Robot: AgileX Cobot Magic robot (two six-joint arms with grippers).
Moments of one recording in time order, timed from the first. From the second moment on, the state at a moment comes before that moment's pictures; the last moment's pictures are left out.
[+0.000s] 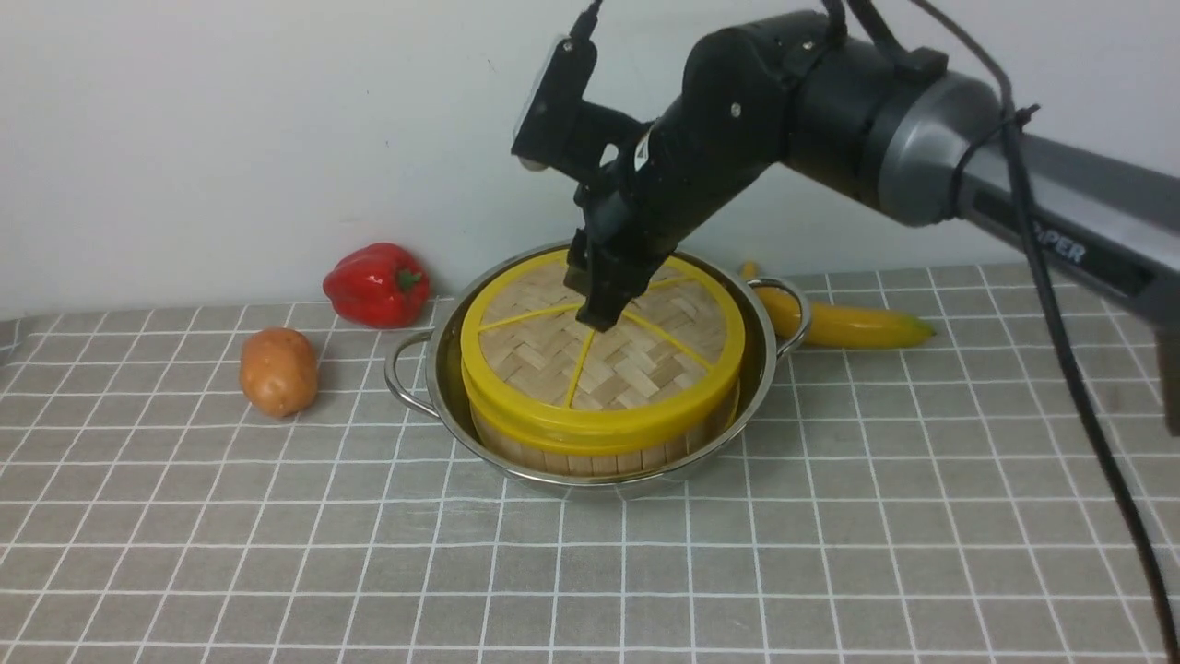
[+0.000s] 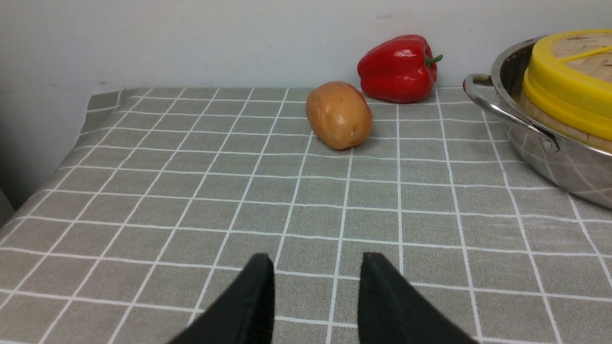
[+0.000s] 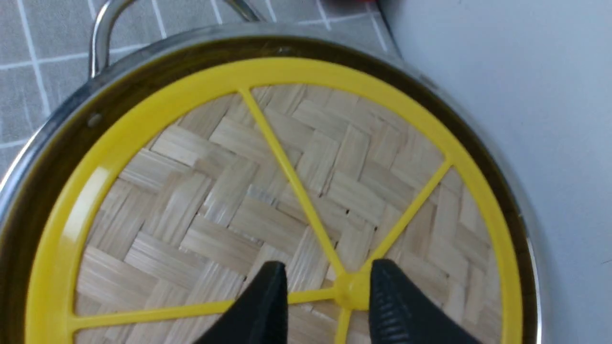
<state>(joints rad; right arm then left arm) 0.60 2.19 -2.04 0.14 0.93 -0.62 0.09 0.00 0.01 0.06 0.34 -0.04</state>
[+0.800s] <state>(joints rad) 0.57 2.25 -2.03 0.15 0.86 -0.56 0.09 0.00 0.01 0.06 0.34 -0.04</state>
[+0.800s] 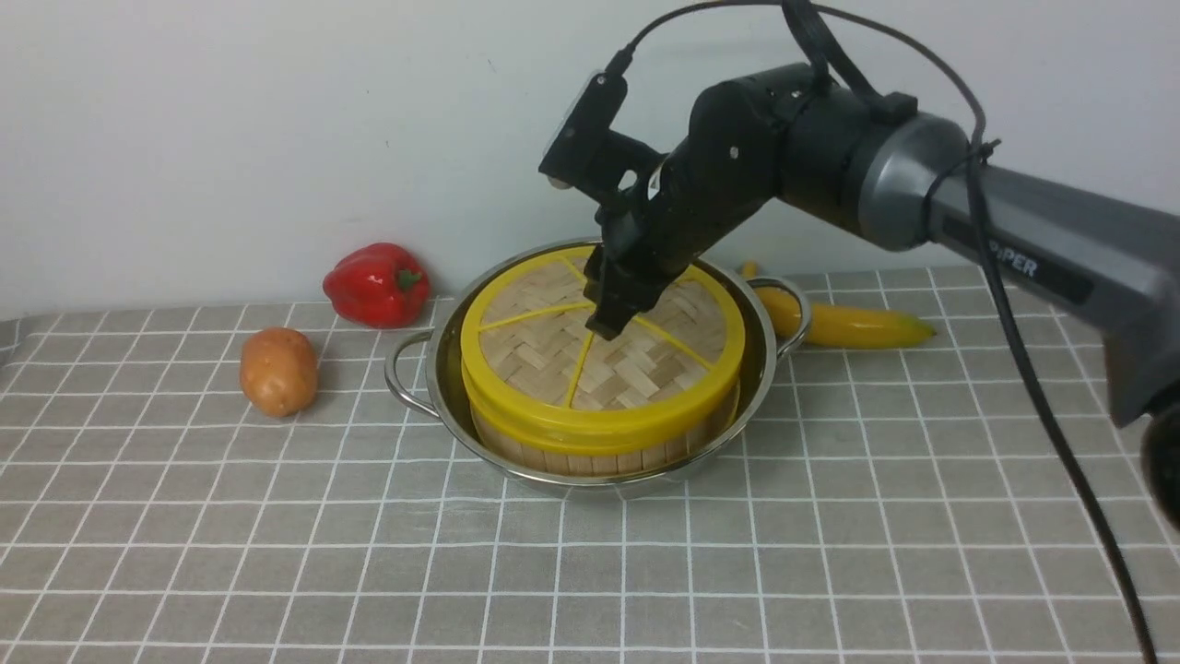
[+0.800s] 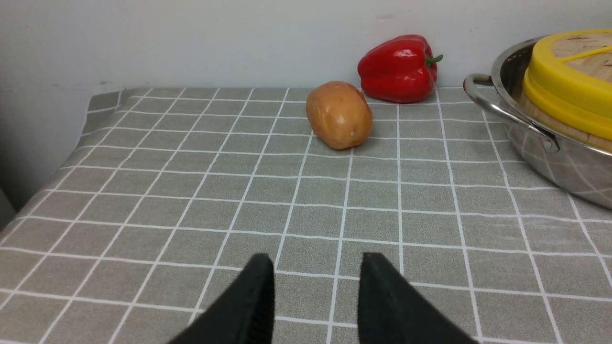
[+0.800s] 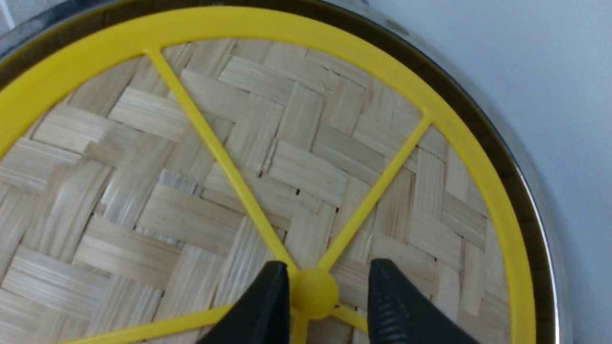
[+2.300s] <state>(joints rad) 0.56 2.26 -2.03 0.23 0.85 -0.63 0.09 0.00 0.01 0.06 0.34 -0.04</state>
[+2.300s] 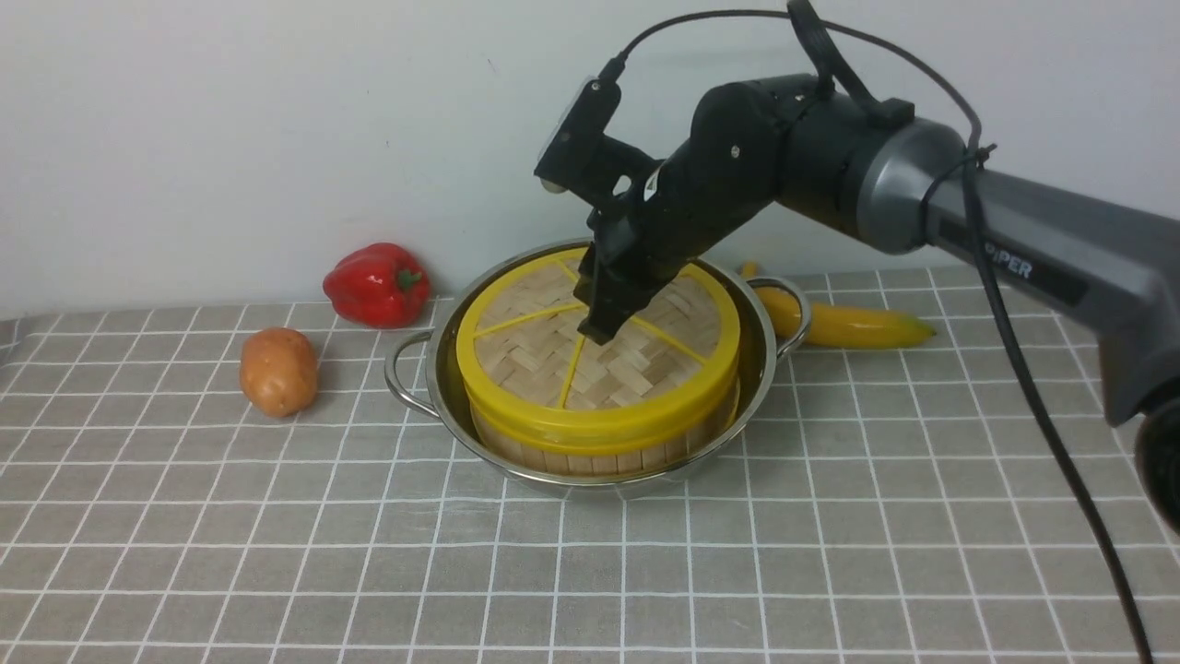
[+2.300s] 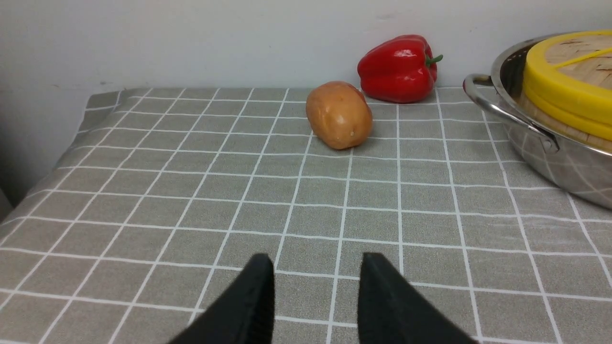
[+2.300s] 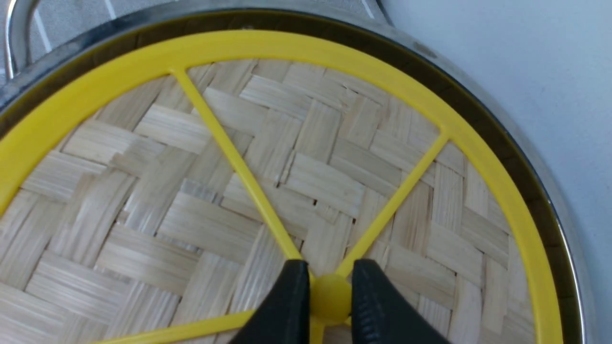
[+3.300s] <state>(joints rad) 0.56 2.06 -2.03 0.06 0.79 -0.51 0.09 0.00 0.01 0.06 0.34 -0.04</state>
